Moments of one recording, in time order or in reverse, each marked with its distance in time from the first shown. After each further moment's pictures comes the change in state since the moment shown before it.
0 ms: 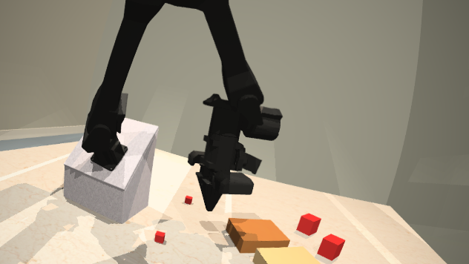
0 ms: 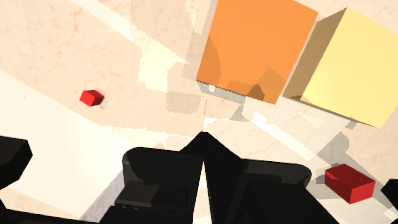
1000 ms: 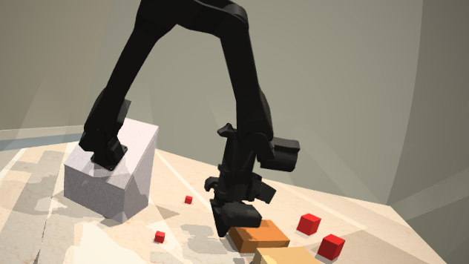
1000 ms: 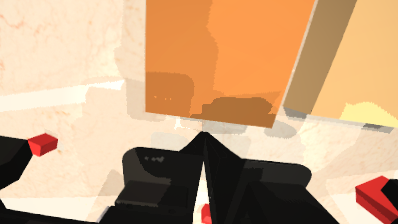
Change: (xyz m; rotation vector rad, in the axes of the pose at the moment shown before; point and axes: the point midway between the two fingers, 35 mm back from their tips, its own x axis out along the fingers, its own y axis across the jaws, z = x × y) arm 0.046 -0.031 0.023 0.160 0.009 0.008
